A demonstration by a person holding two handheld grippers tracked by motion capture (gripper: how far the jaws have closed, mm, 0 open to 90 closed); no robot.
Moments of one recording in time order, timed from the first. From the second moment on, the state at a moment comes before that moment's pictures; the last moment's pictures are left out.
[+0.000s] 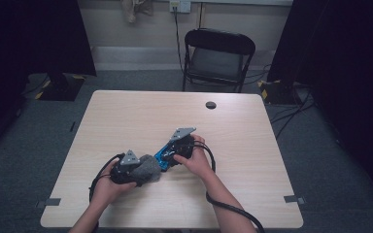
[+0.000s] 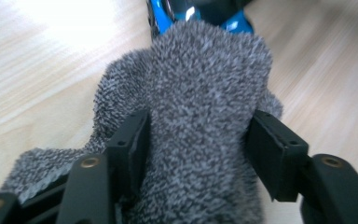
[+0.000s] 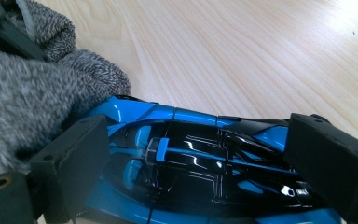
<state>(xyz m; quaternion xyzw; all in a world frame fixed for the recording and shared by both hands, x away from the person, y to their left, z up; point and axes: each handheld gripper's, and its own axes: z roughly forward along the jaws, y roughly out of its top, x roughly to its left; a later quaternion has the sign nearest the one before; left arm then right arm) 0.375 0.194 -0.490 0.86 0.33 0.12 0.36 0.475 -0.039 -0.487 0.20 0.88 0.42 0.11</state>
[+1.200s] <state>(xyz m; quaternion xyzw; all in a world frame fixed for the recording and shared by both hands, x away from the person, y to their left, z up) 0.375 0.172 -0.477 0.83 0.44 0.06 0.34 0.471 -0.033 -0.486 0.22 0.87 0.42 0.12</state>
